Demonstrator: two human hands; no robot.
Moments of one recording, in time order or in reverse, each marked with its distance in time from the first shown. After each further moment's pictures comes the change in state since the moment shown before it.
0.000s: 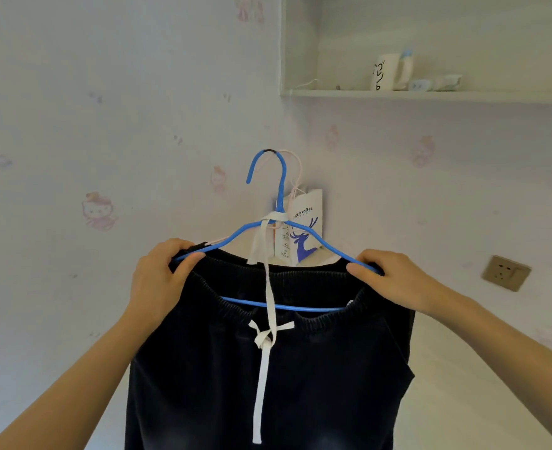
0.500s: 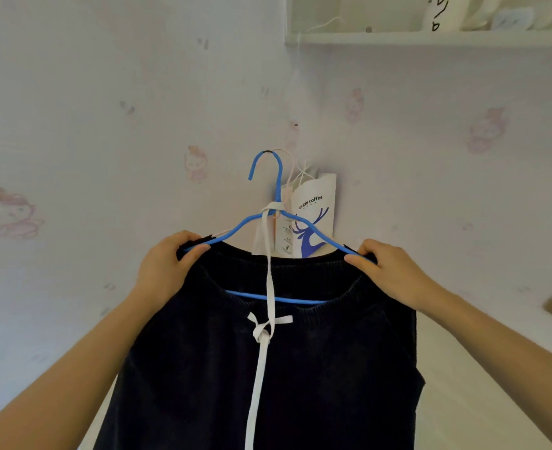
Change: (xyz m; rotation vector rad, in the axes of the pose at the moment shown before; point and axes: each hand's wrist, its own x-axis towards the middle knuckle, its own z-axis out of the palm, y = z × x) left_hand 0.115 -0.067 0.141 0.030 -0.191 -0.149; right_hand 0.171 0.108 0.037 0.016 -0.033 0.052
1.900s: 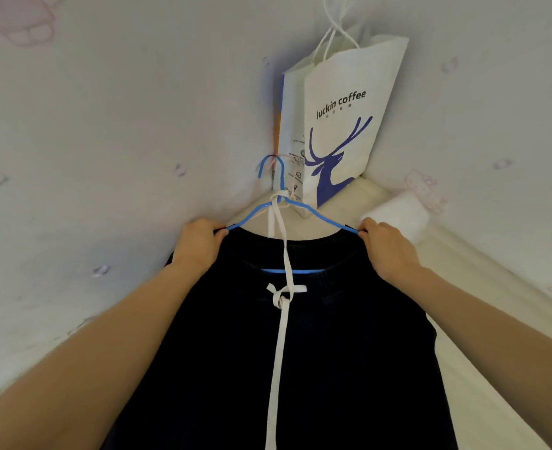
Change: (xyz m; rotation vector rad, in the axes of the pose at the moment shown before) left_hand 0.140 -0.193 0.296 0.204 -0.388 -0.210; right_hand 0.211 0.215 0.233 -0.434 -0.148 0.254
